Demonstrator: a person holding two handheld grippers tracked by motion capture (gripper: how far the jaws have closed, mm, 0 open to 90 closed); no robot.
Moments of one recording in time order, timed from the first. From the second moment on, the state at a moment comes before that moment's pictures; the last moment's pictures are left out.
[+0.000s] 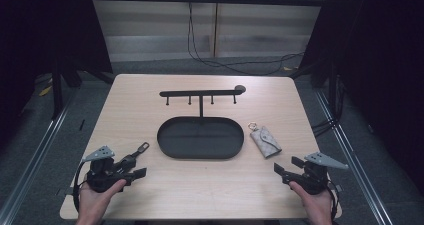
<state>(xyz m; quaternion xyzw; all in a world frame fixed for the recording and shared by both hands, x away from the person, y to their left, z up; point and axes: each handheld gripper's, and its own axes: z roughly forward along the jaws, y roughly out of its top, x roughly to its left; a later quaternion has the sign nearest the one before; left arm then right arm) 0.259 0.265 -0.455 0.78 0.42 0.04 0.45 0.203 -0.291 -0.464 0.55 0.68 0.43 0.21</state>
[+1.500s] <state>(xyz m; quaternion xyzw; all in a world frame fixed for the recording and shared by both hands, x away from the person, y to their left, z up) 0.285 0.274 -0.431 0.81 0.44 0.03 0.39 0.194 -0.292 -0.463 0.55 0.68 0.43 0.20</state>
